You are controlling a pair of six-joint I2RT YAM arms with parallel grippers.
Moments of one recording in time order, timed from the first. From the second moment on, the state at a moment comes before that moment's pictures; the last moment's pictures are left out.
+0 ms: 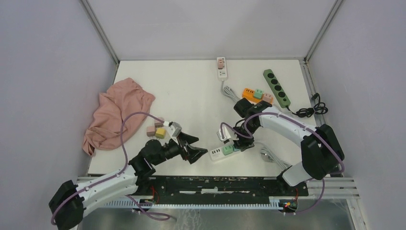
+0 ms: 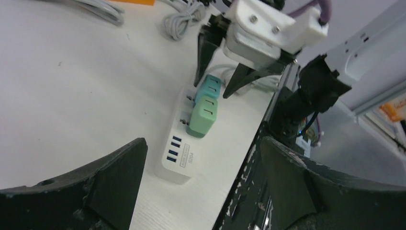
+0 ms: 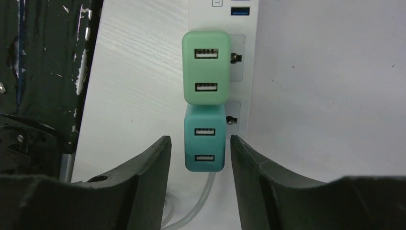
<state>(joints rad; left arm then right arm) -0.82 0.63 0.12 0.50 0.21 -0.49 0.61 1.53 1.03 -1.02 -0.51 -1.27</state>
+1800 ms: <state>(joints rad) -1.12 1.38 0.10 1.02 -0.04 -0.03 0.67 1.40 0.92 -0.81 -0.74 -1.17</state>
